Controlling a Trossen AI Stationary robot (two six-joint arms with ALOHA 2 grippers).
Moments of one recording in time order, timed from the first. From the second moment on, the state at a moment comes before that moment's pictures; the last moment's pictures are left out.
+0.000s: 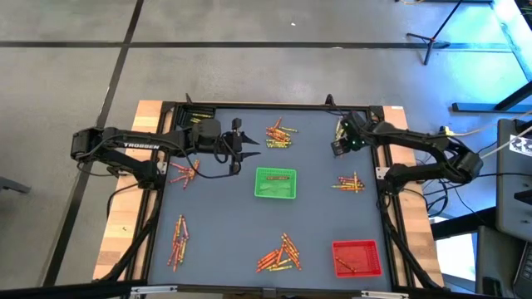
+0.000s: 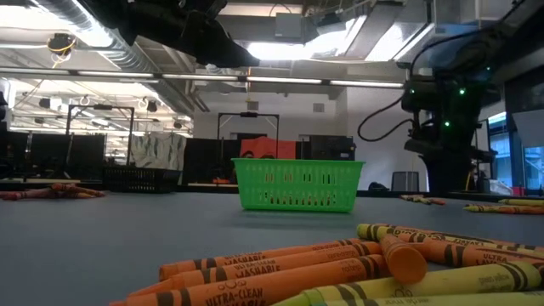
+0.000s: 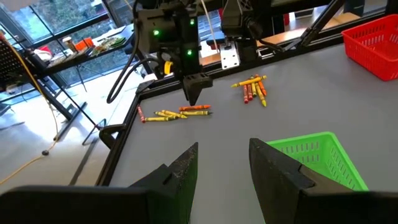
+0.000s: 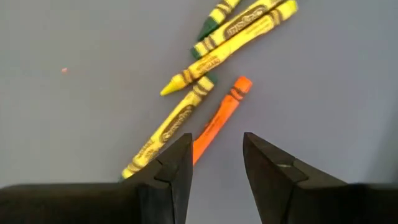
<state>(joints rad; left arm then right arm) 0.22 1.27 0.75 0.23 0.09 0.35 -0.78 1.23 0.53 -0.53 0.07 0.38</state>
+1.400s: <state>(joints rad) 0.22 1.27 0.75 0.24 0.09 0.37 -0.75 1.26 0.58 -0.63 0.17 0.27</state>
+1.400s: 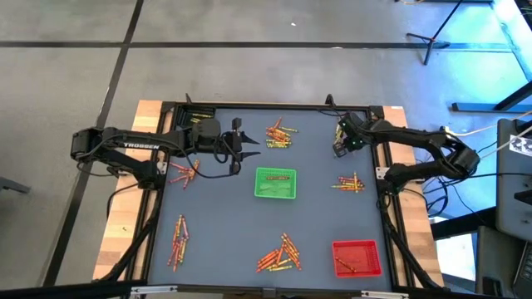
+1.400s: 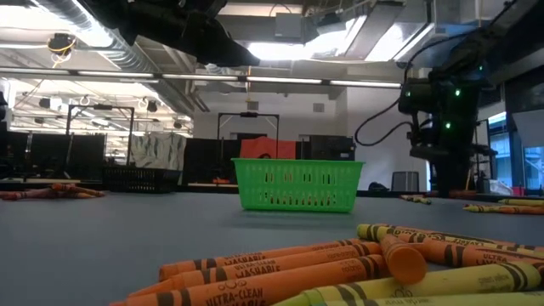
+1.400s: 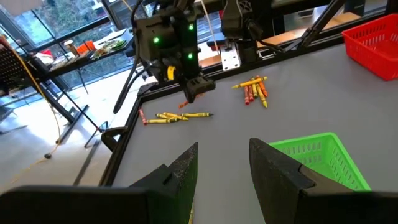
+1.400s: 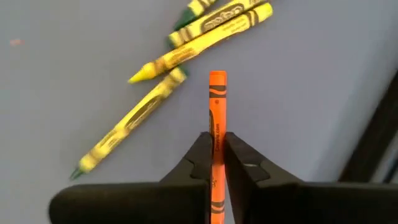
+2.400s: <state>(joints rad) 0.22 1.27 0.75 0.27 0.09 0.38 0.28 0.94 0.76 -1.03 0.00 0.72</state>
